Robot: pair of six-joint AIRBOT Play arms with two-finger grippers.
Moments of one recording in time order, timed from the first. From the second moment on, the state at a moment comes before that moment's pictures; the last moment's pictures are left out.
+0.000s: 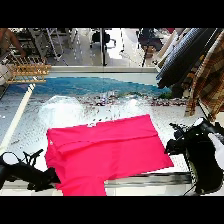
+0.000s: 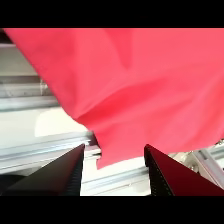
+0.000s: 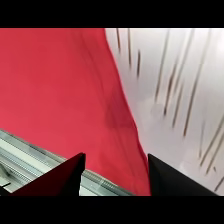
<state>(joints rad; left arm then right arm) 0.27 -0.88 0.40 1.10 -1.51 -1.46 -0.47 -1.68 1.12 -1.24 1.59 0.98</state>
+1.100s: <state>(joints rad) 0.02 -0.96 0.35 1.16 -1.30 -1.62 -0.47 -1.69 1.07 -1.27 1.63 0.93</state>
